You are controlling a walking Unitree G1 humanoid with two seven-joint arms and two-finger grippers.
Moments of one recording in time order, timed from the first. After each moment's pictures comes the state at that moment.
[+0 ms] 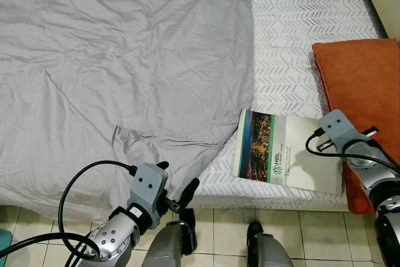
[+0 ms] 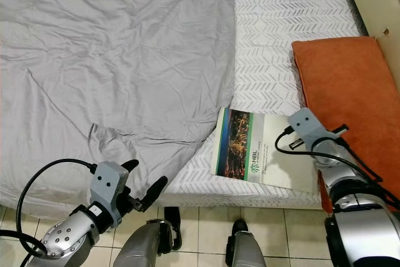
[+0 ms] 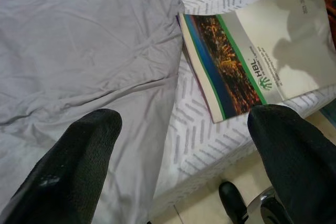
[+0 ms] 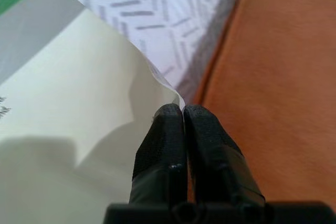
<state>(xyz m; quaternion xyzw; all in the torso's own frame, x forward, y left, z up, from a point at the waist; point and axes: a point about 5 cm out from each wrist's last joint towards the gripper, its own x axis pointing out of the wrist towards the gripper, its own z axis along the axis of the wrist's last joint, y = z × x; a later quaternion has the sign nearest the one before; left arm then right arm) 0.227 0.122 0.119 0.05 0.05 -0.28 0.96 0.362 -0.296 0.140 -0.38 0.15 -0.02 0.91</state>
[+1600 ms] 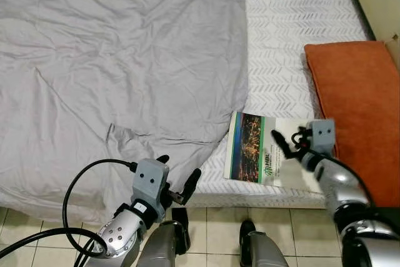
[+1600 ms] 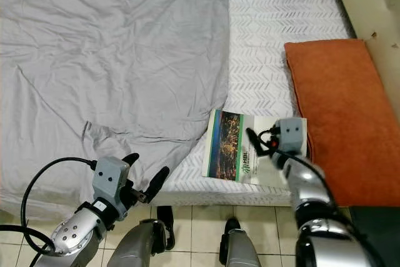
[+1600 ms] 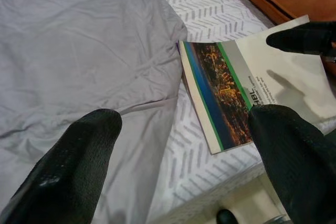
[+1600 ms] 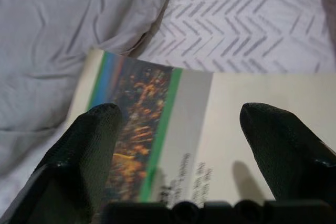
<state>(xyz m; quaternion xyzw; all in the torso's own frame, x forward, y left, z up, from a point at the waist) 0.235 0.115 0.124 0.03 0.02 -0.25 0.97 0.353 -0.231 0.104 0.04 0.06 0.09 0.99</state>
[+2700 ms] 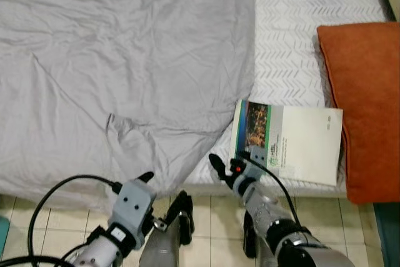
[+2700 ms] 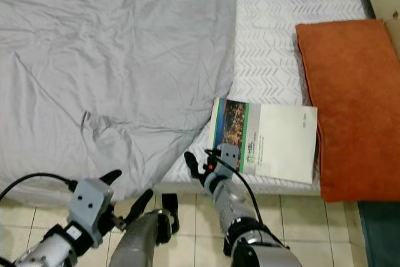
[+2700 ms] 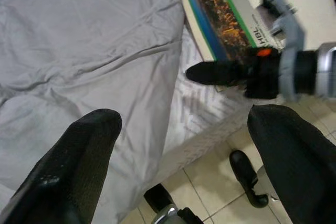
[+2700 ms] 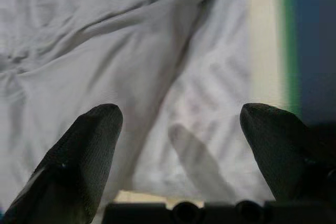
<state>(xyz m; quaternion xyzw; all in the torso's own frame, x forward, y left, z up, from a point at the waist) 0.185 0.140 0.130 0.10 0.04 -0.25 0.96 0.333 -0.079 0.048 0.25 0.16 0.17 0.94</state>
